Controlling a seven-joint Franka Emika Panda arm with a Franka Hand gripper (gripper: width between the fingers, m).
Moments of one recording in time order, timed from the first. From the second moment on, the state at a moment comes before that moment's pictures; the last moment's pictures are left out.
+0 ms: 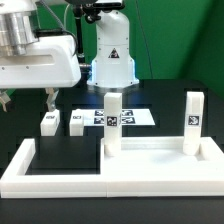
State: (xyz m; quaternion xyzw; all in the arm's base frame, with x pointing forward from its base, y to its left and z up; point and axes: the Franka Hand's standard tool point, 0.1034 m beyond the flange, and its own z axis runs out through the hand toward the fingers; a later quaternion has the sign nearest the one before) arm 0.568 -0.202 0.111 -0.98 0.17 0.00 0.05
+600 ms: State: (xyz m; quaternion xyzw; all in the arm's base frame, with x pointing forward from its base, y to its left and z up) arm 0.506 -0.180 0.085 -0.94 0.17 0.25 0.15
